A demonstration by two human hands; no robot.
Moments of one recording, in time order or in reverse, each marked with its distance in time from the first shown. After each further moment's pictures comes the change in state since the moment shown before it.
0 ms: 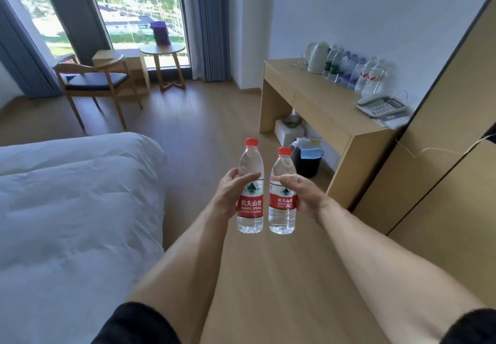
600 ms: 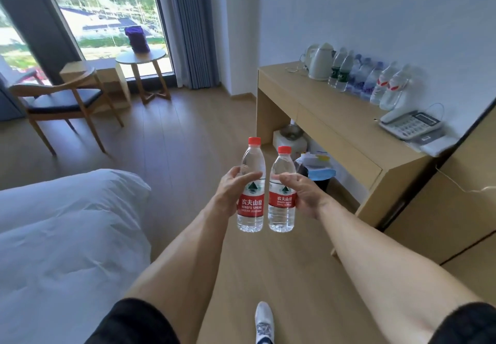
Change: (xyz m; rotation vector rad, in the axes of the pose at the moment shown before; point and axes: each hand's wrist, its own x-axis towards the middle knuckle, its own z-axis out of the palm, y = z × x) left_hand 0.294 0.098 -0.026 0.063 -0.087 -0.021; right_hand 0.294 -0.075 -0.049 -0.061 0.044 -0.043
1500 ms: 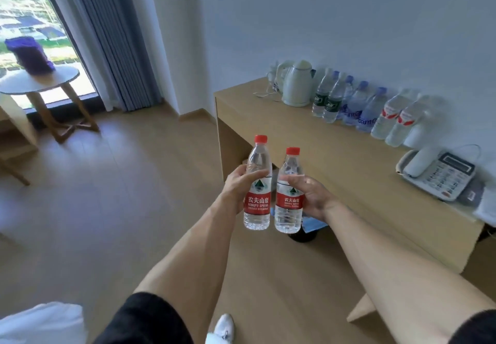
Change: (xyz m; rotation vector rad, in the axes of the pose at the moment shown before) left_hand 0.487 0.153 0.024 0.069 -0.240 -0.094; right_hand 0.396 -0.134 -0.136 0.155 0.277 0.016
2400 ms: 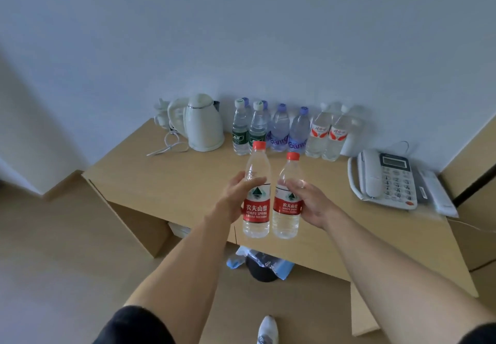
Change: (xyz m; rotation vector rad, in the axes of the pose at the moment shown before) left_hand 0.328 0.093 0.149 0.245 -0.582 -0.179; right_hand 0.175 -0.097 -0.163 0.309 0.552 -0.171
